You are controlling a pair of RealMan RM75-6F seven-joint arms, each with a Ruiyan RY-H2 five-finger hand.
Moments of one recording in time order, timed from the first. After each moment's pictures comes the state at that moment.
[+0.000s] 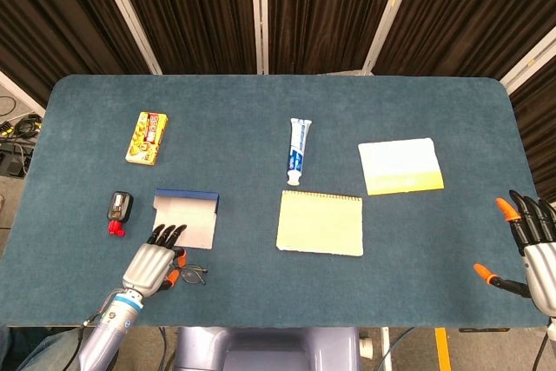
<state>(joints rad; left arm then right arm) -0.32 -1.56 0.03 -1.64 1.30 1.12 0.56 0.04 -0.97 0.06 -1.66 -1.64 1.62 0.04</state>
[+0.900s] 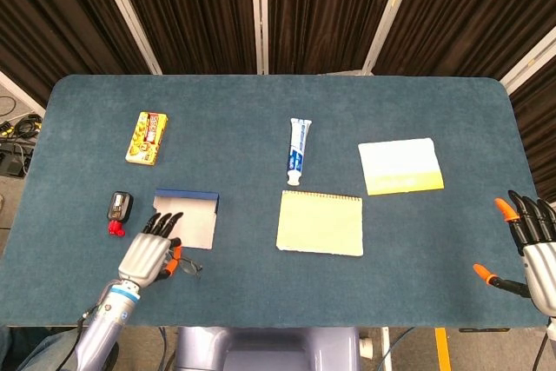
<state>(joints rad) -0.35 -1.51 -0.03 -1.70 1.28 1.15 0.53 0.05 -0.97 0.06 -1.66 -1.64 1.61 0.04</state>
